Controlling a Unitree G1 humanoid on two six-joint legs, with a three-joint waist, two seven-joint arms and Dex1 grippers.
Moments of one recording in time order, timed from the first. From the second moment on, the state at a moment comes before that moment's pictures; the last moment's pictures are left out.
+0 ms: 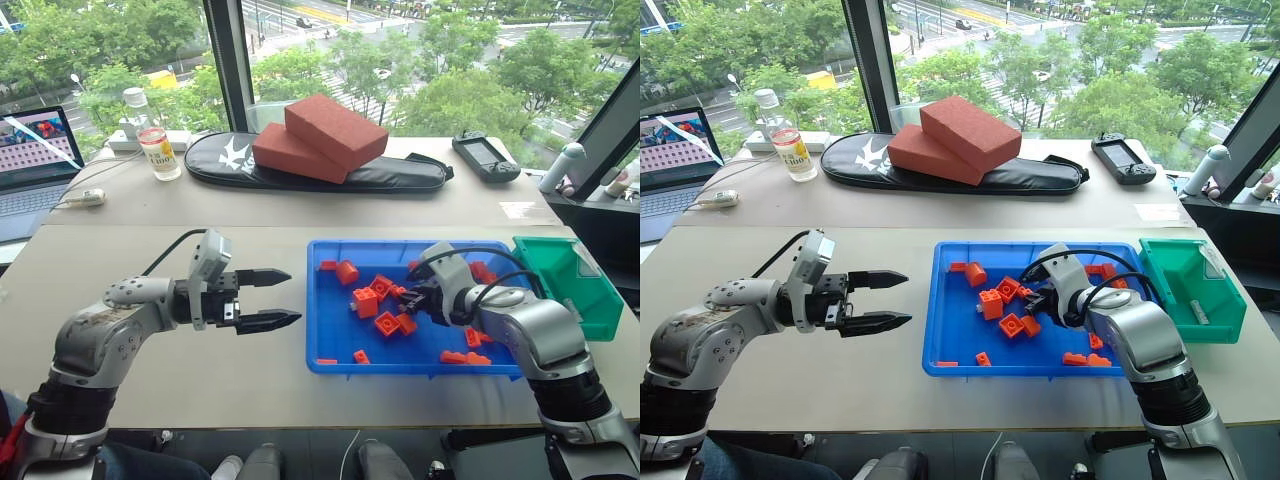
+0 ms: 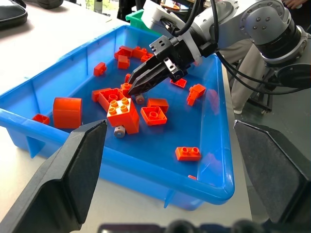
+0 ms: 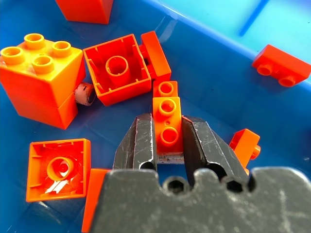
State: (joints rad) left arm -0.37 0.73 0.06 -0.28 -0.74 0.70 -1.10; right arm -0.56 -0.72 -0.18 -0.41 0.36 1.27 0.42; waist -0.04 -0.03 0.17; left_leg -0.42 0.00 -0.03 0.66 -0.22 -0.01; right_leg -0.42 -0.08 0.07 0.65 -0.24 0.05
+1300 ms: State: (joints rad) left arm -0.36 0.72 0.05 -0.30 -0.75 0.70 -1.08; right arm -0.77 -0.91 0.56 0.06 -0.15 0.25 1.21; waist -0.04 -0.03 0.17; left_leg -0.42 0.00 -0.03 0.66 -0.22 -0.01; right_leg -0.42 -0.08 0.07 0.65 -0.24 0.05
